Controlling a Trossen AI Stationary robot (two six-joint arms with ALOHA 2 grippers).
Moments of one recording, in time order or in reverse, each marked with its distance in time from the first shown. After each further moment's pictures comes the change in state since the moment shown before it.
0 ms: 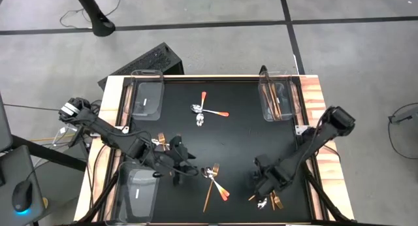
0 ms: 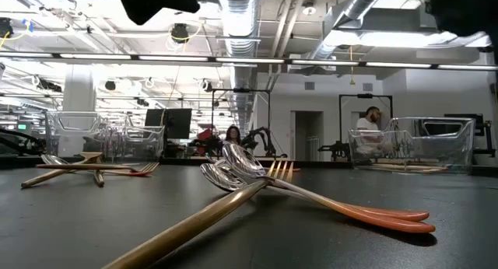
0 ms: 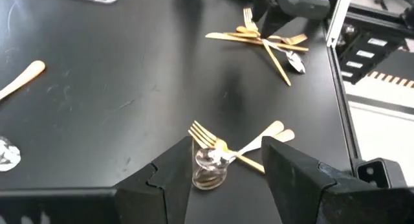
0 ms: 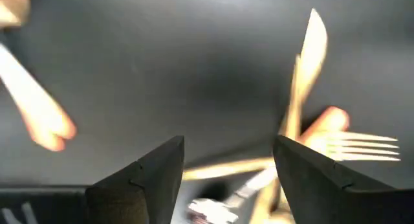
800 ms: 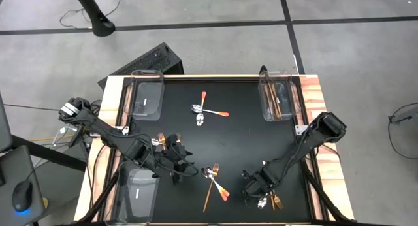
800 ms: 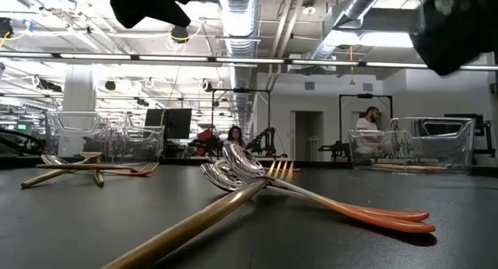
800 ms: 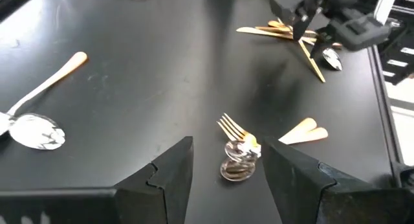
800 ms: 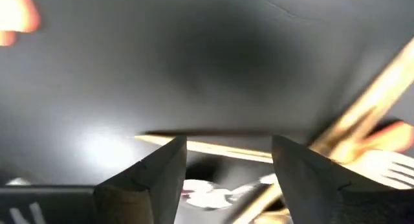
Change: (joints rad) left arm -0.015 0.000 0.000 -0.082 -0.114 -0.052; right arm -0.056 0.124 -0.005 0.145 -0.219 -0.375
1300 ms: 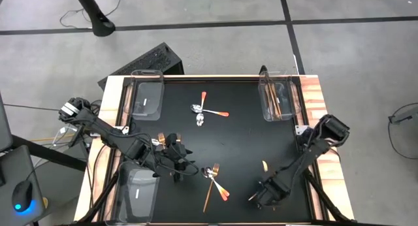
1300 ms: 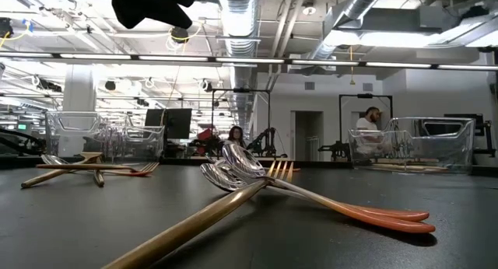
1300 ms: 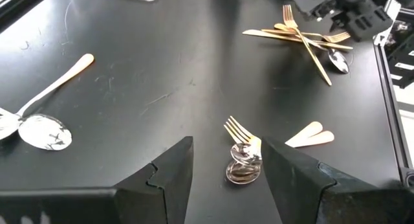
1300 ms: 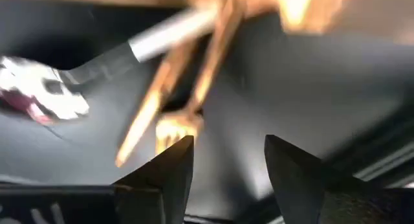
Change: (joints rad) left arm 0.006 0.000 0.000 -0.002 -0.014 -0.001; right arm 0.159 -0.007 -0.101 -0.061 -0.260 0.146
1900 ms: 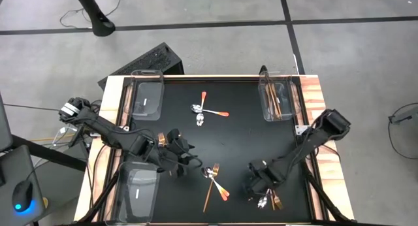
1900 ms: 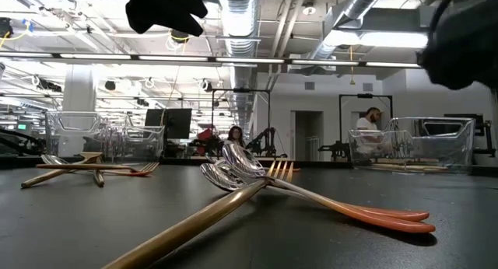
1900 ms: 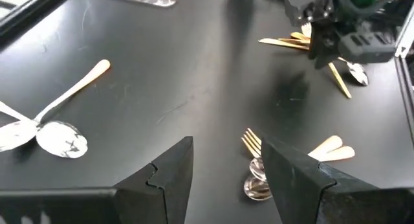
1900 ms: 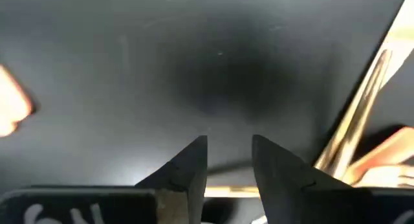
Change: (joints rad) left arm 0.066 0.000 0.000 0.018 0.019 0.031; right arm -0.129 -0.073 -0.030 0.185 0.378 0.112
